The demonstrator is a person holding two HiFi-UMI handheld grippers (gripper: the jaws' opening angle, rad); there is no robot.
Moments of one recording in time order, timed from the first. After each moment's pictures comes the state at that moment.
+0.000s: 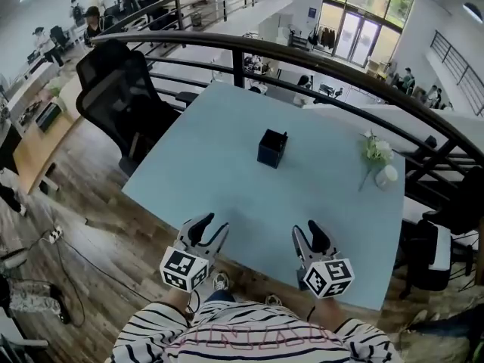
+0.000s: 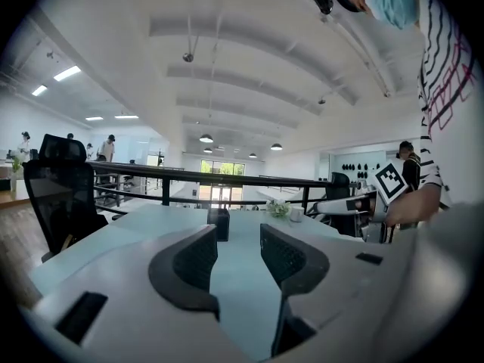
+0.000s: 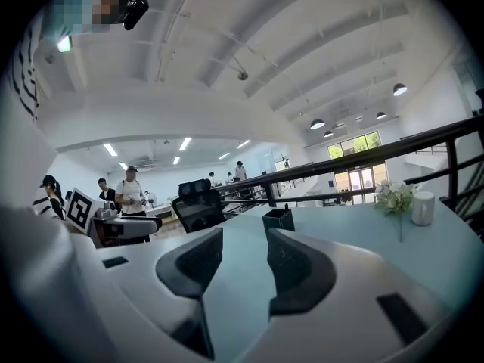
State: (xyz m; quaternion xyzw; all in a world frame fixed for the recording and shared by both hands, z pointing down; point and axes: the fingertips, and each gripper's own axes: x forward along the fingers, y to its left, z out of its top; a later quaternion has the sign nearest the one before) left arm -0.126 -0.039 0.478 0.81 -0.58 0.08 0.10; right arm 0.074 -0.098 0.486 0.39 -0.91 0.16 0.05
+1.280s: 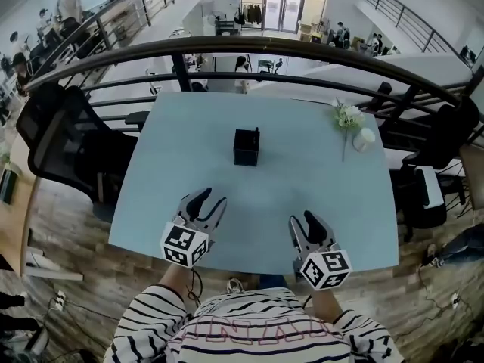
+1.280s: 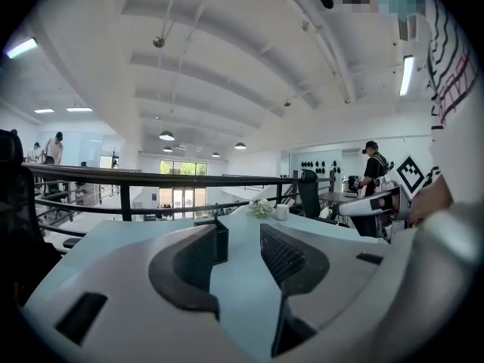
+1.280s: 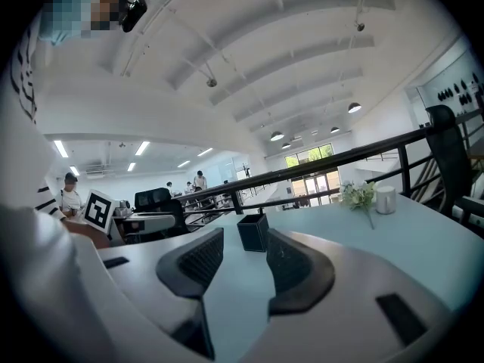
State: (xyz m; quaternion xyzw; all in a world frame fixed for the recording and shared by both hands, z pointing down) left arm -0.159 -0.186 0.491 0.89 -0.44 0.09 0.06; right arm 0.045 -0.132 0.502 0.54 -0.82 0.18 0.02
